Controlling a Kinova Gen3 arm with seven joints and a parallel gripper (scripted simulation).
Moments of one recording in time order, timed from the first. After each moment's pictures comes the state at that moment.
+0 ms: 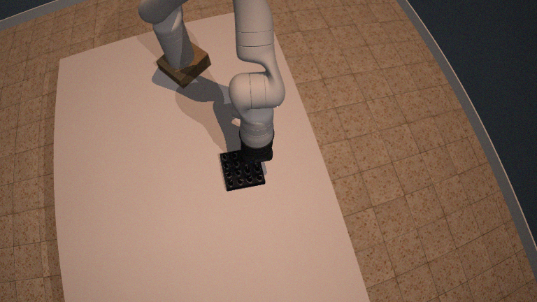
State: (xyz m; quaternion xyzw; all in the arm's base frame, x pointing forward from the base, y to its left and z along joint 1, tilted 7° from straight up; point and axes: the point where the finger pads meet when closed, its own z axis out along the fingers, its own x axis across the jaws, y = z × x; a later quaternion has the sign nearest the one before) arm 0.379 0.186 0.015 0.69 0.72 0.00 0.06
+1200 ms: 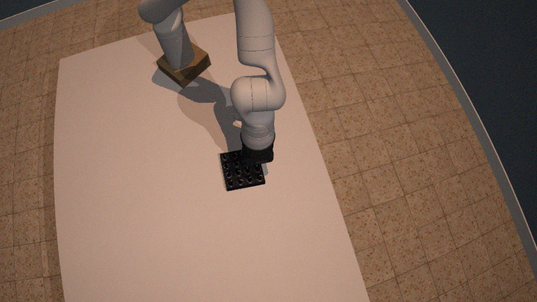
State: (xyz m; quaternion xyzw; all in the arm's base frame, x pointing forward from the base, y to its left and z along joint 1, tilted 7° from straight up) arm 0.380 0.187 0.004 0.69 0.72 0.00 0.06
